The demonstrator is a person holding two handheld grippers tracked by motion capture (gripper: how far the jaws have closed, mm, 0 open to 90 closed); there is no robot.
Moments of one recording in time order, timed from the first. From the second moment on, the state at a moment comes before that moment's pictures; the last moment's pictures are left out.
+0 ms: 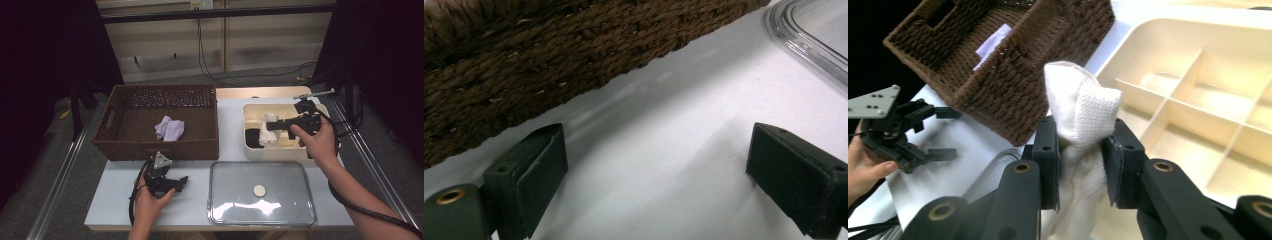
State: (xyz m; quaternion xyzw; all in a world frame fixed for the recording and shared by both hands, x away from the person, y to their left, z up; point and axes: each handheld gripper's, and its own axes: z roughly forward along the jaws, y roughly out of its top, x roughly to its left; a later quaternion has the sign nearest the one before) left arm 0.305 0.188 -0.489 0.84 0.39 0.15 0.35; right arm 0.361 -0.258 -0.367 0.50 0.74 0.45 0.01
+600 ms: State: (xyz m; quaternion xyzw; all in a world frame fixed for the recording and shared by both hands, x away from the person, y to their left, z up) left arm 0.305 0.188 -0.489 0.84 0.39 0.15 0.35; right arm 0.370 -0.287 -0.375 0.52 0.75 0.41 0.05
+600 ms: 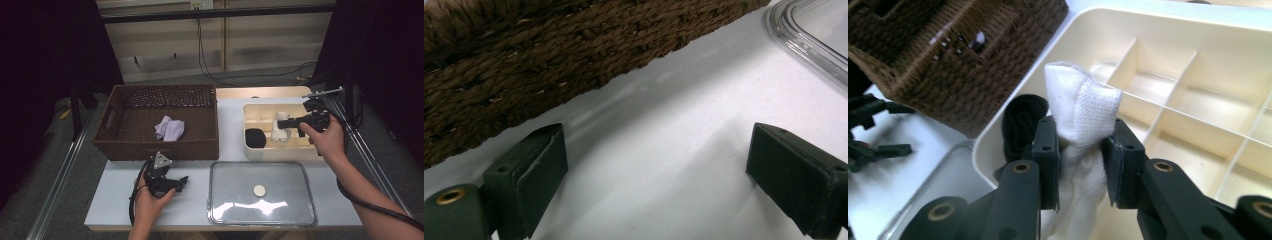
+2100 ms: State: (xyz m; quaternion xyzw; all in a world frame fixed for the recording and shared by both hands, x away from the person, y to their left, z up) left arm 0.305 0.188 -0.489 0.84 0.39 0.15 0.35; right arm 0.374 -0.249 -0.431 0.48 0.82 0.31 0.06
